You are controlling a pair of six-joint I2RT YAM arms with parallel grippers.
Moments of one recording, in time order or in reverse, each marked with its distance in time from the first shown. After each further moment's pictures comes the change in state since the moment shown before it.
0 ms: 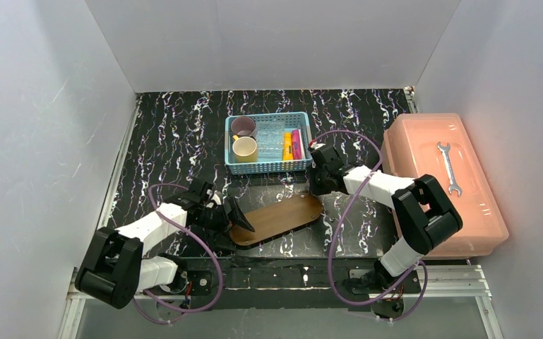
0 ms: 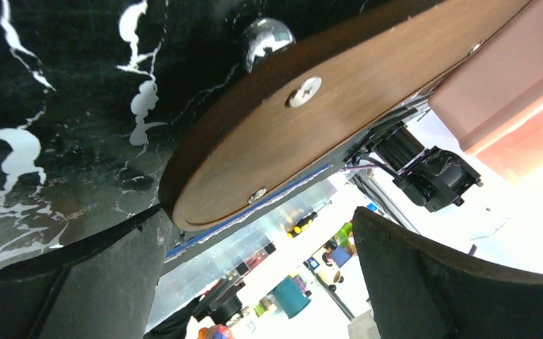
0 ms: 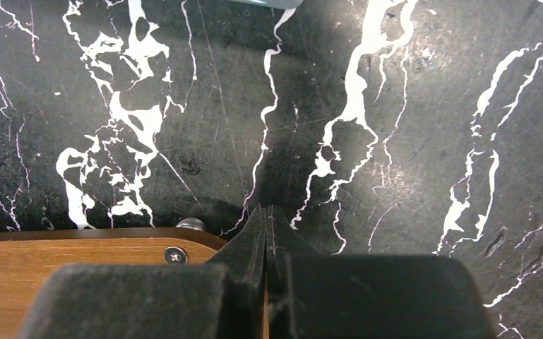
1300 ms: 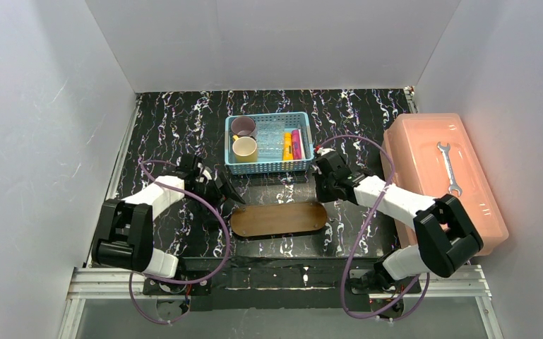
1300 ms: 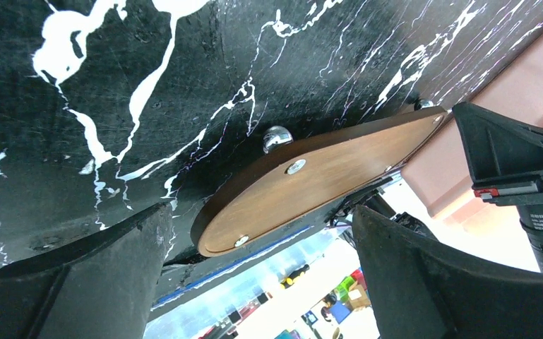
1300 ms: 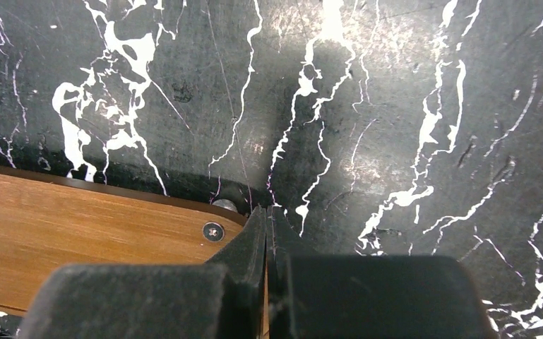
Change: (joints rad) left arm 0.182 0.242 0.248 -0.053 -0.095 0.141; right arm 0.044 -0.179 -0.090 -0.085 0.054 0.035
